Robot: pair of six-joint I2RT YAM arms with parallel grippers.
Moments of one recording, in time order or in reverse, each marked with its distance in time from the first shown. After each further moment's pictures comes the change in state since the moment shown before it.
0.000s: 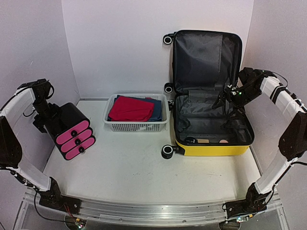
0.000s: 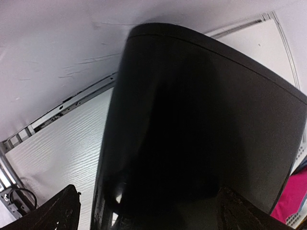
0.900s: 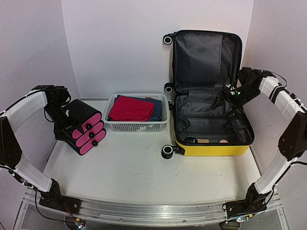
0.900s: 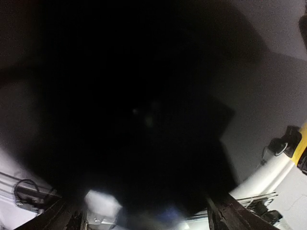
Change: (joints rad) left arm -0.240 -0.003 -0.112 -0.083 0.394 0.408; right arm 0.017 0.003 0.000 0.014 0.000 0.004
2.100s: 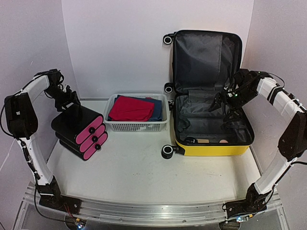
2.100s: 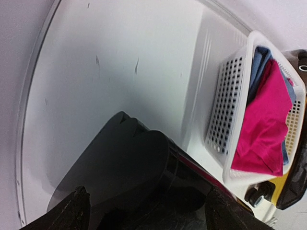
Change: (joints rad) left arm 0.233 0.494 0.591 0.154 0.094 0.329; right arm 0.038 -0.003 -0.030 0.010 0.034 0.037
